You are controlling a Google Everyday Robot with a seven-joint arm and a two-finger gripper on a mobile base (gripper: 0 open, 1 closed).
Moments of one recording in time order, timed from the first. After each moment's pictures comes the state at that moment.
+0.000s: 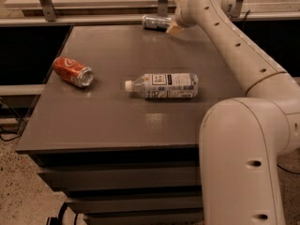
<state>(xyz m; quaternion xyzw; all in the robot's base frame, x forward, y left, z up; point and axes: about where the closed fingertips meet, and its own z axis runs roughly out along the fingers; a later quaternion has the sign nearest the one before) 0.935 -0.119 0.895 -0.55 0.65 -0.20 0.48</state>
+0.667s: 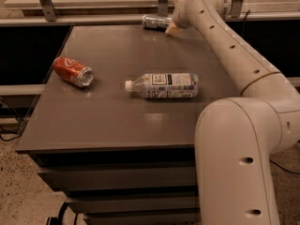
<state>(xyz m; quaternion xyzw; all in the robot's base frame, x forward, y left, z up) 0.947 -0.116 0.889 -0.56 0.64 -0.22 0.49</state>
